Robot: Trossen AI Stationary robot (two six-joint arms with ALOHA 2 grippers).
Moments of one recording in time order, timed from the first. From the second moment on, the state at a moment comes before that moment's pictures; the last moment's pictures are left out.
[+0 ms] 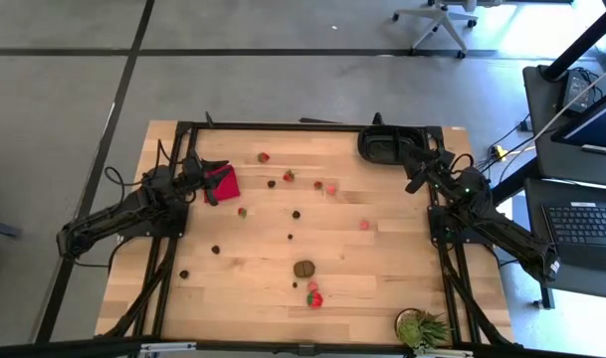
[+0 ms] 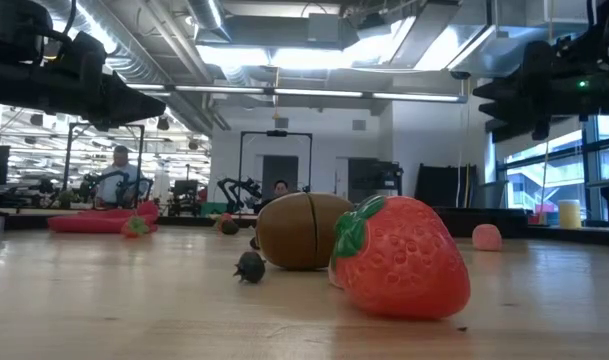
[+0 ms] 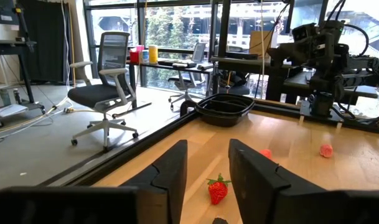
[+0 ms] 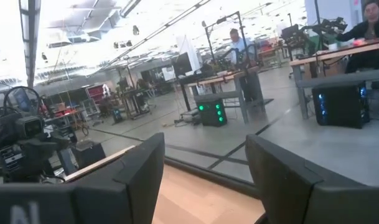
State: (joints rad) left arm 0.49 0.00 0.01 0.02 -0.04 -0.05; right arm -0.65 0.01 0.01 0.20 0.05 0.28
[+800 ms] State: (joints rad) left arm 0.49 0.00 0.01 0.02 -0.04 -0.03; right arm -0.65 0.01 0.01 0.04 -0.05 0.24
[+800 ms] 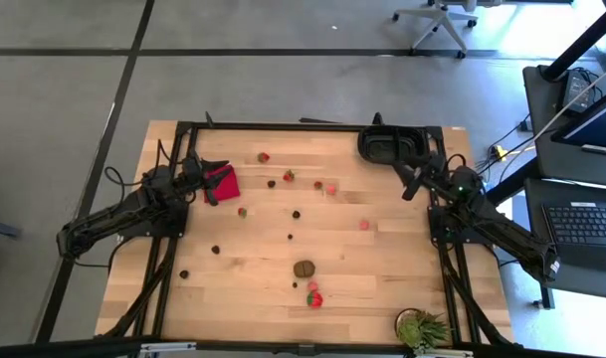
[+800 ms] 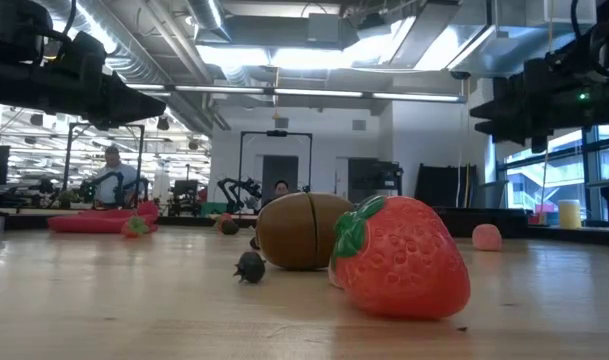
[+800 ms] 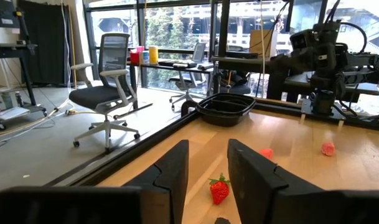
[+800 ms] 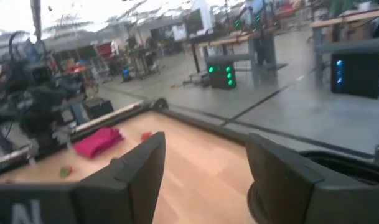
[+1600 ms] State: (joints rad) left arm 0.49 0.00 0.01 0.02 -0.04 -0.04; right arm -0.61 0.15 0.27 -0.10 -0.22 0.06
